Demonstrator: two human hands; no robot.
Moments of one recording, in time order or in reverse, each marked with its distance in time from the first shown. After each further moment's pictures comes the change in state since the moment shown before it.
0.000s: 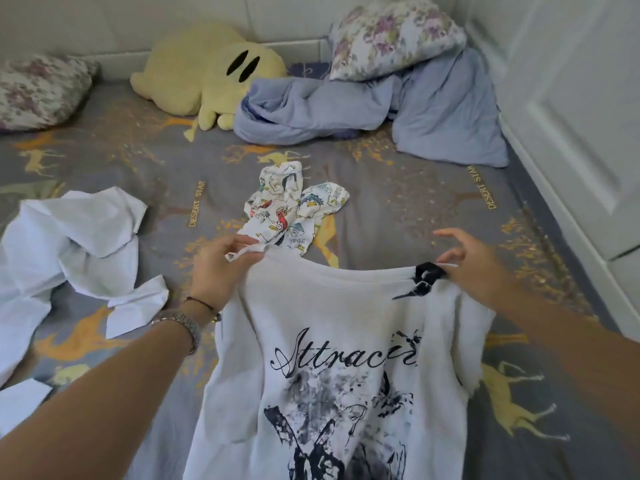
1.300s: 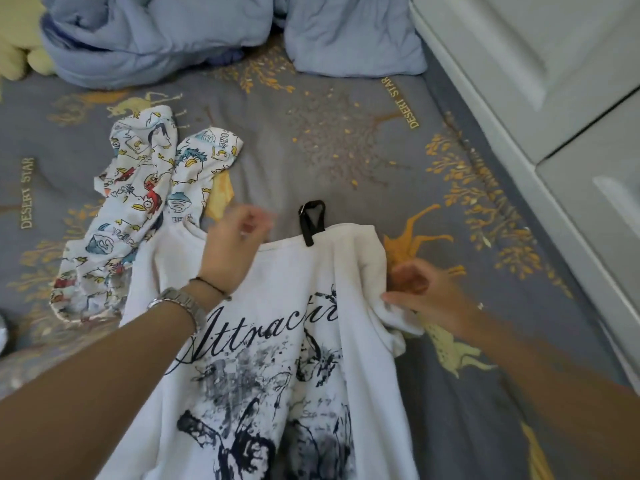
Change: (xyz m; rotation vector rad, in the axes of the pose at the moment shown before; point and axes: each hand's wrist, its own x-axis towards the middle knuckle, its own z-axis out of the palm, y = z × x) left_hand 0.006 0.028 0.193 0.017 -0.379 0.107; right_hand -0.075 0.120 0.032 0.352 0.014 0.387
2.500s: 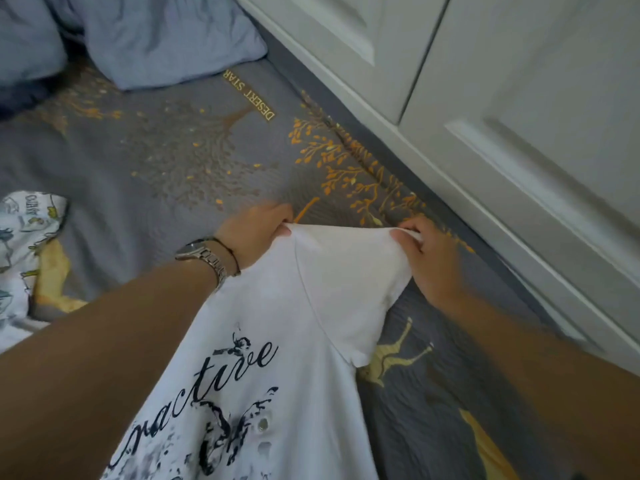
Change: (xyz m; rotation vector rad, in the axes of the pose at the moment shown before) left_hand 0.078 0.091 0.195 0.585 -0.658 0.665; right_hand 0.014 0.088 -0.115 -0.203 0.694 -0.143
